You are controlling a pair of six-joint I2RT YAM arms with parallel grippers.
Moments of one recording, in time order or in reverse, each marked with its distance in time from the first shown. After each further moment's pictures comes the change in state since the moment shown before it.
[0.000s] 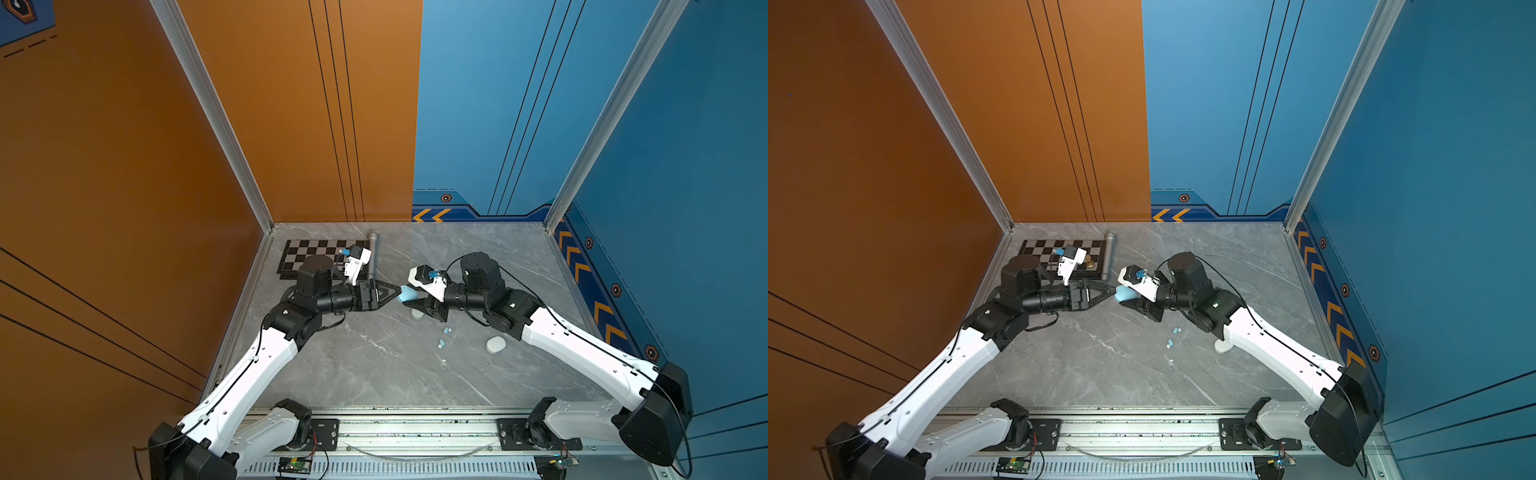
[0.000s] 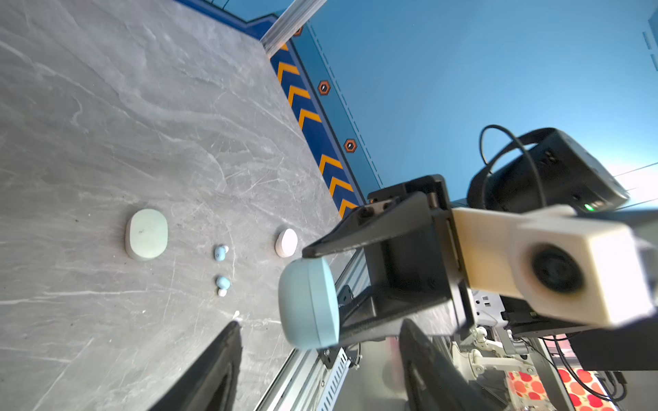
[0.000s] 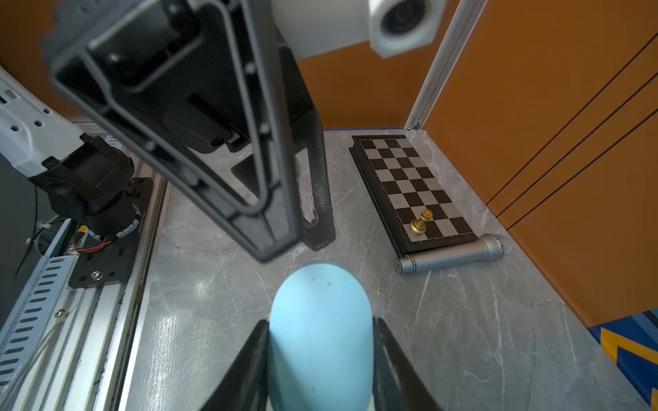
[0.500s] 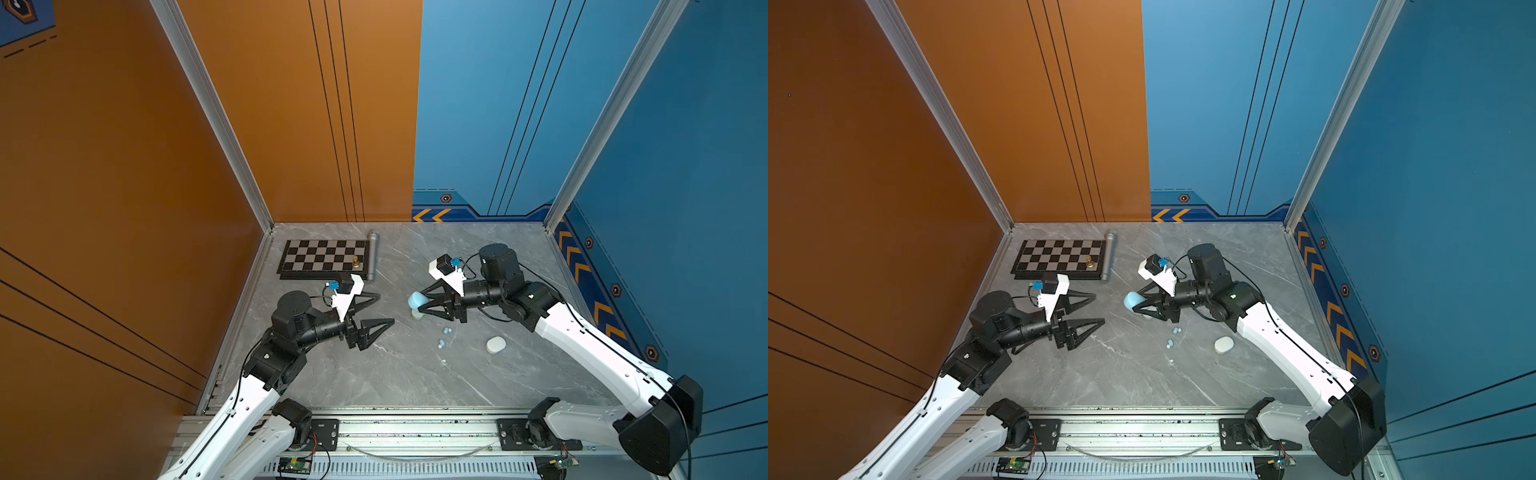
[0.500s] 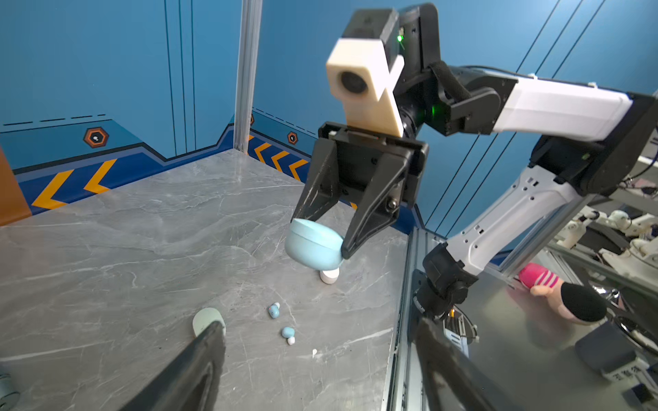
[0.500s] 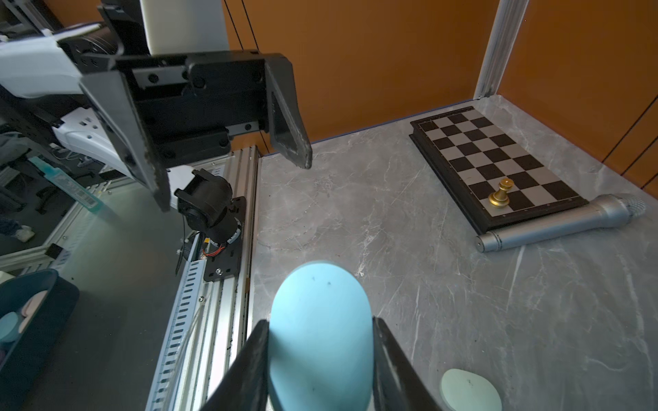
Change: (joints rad) left arm -0.069 -0.257 -0.214 0.140 -0.006 0.544; right arm -0.144 -0.036 0.050 -0.202 -0.375 0.144
